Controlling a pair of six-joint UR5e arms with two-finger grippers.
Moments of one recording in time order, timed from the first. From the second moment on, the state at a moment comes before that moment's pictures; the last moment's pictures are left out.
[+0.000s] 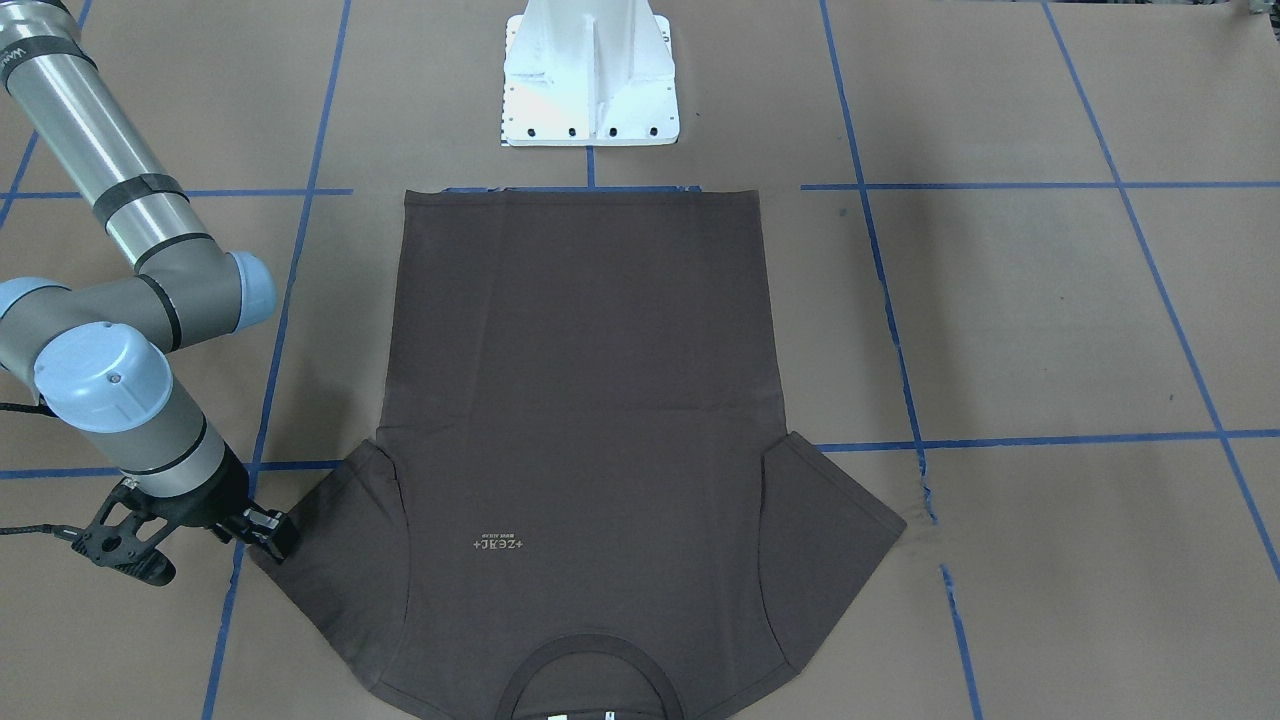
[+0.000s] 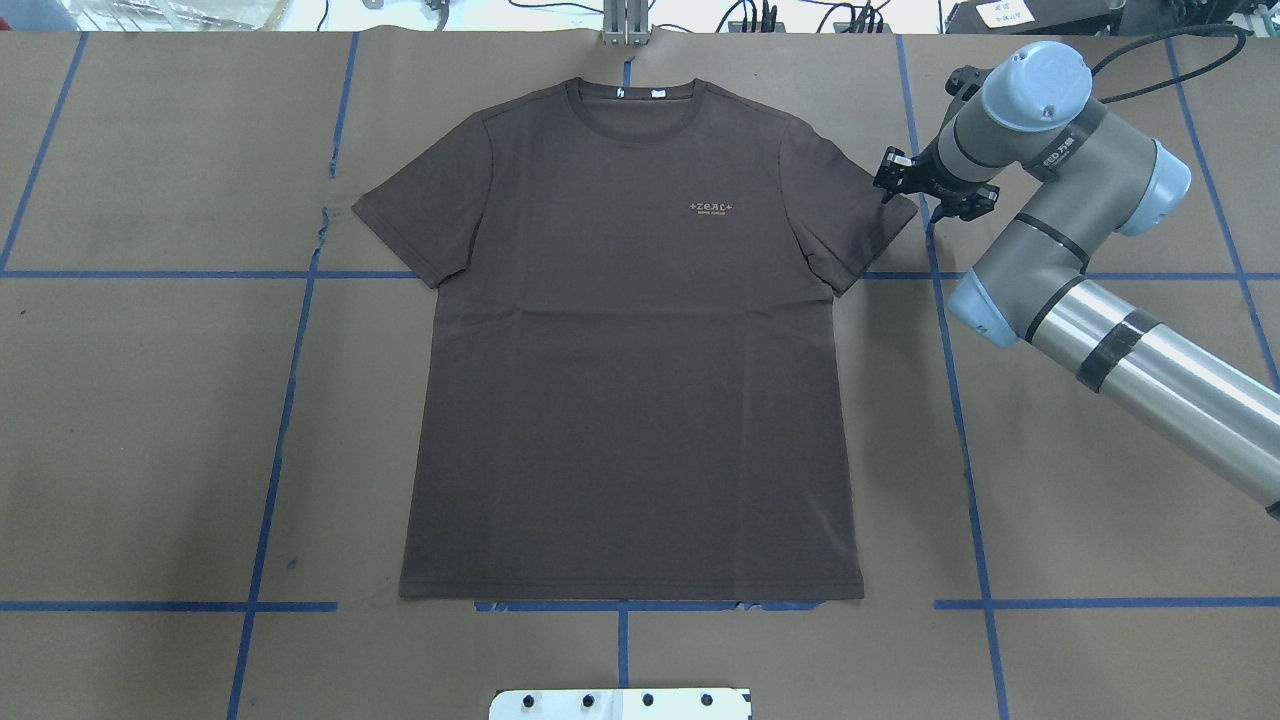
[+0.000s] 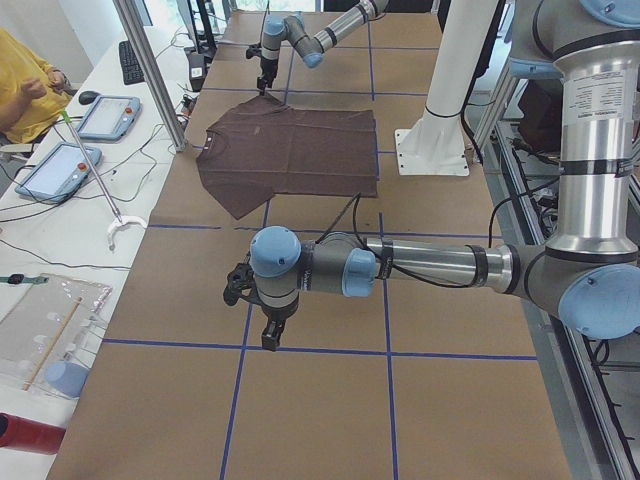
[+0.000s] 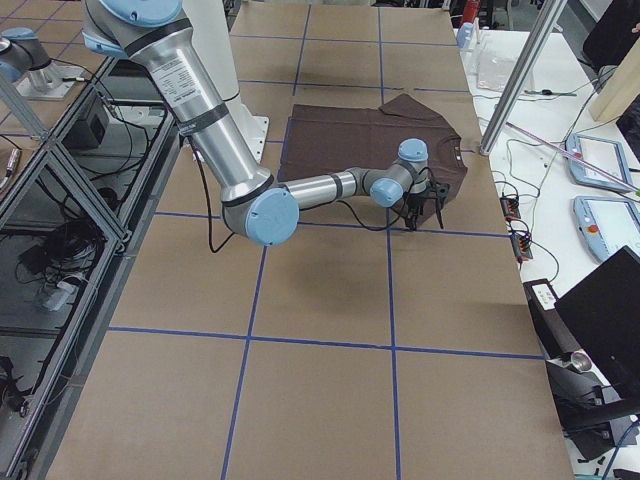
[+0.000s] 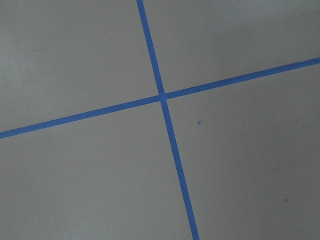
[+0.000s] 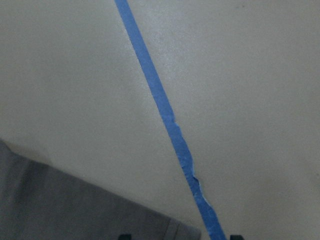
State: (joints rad) left arm -1.58 -1.50 -1.70 -1.61 -2.37 0.17; right arm 0.91 -1.00 1.15 -1.03 1.95 1.31
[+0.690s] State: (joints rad) left arm -1.58 -1.49 -1.70 -1.61 -2.39 0.17; right arm 0.91 -1.00 1.14 -1.03 1.94 1.30
